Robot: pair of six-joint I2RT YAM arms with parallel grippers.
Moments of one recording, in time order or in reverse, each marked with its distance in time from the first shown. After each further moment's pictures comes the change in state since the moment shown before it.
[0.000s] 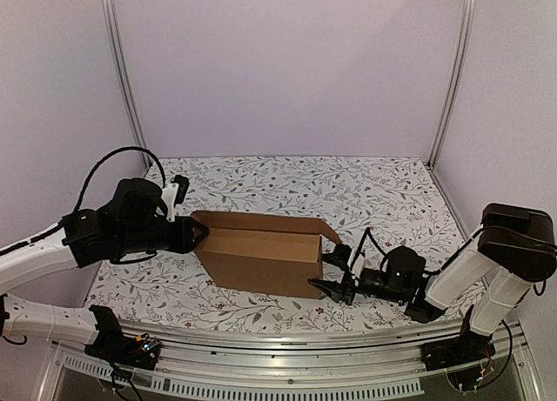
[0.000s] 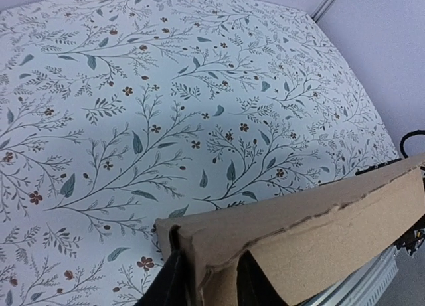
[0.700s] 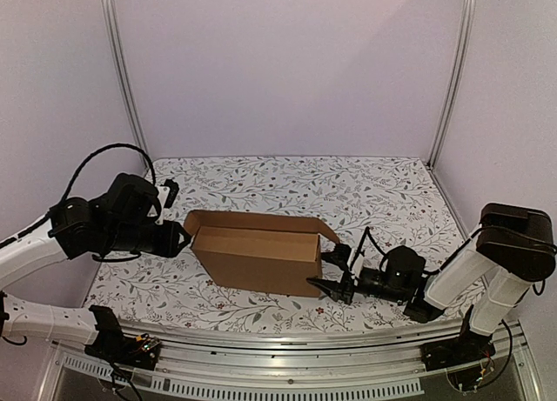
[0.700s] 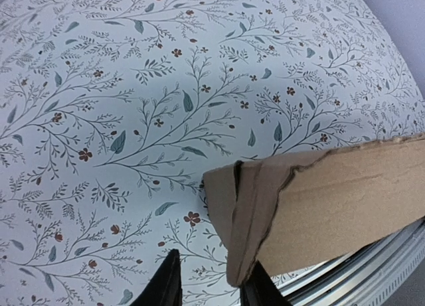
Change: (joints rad) left arm -0.008 -0.011 0.119 -0.326 -0.088 0.008; right arm 0.002 0.006 0.007 0.021 -0.002 -0.013
